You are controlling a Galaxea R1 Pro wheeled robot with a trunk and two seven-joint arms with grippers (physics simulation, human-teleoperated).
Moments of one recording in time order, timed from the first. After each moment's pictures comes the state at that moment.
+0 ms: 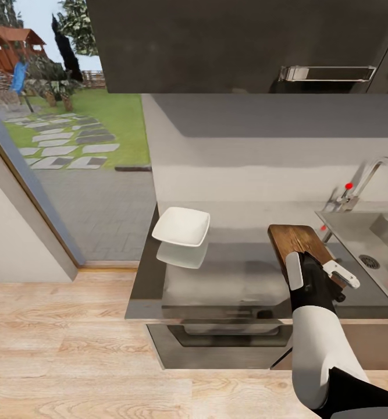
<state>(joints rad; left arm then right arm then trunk) 0.00 0.01 0.00 -0.39 0.00 -0.34 -0.01 -0.90 0.12 -0.50 -0.96 -0.22 0.44 -1.06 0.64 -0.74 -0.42</state>
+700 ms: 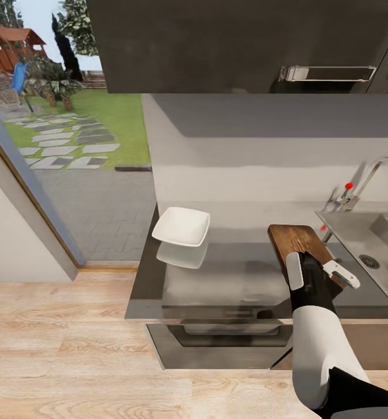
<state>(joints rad) 0.00 0.01 0.00 -0.39 0.00 -0.34 -0.01 -0.90 0.12 -0.50 -0.96 -0.22 0.43 -1.06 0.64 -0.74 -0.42</state>
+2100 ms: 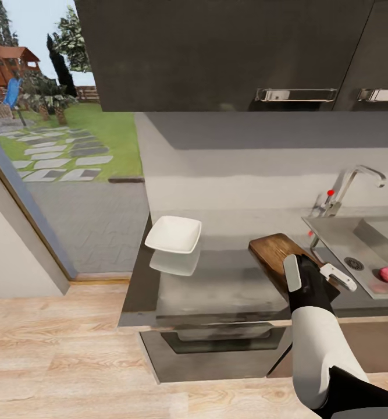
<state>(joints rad) 0.00 0.01 0.00 -0.39 0.00 -0.34 -0.01 -0.90 0.12 -0.50 -0.92 -0.22 0.45 -1.07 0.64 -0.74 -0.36</state>
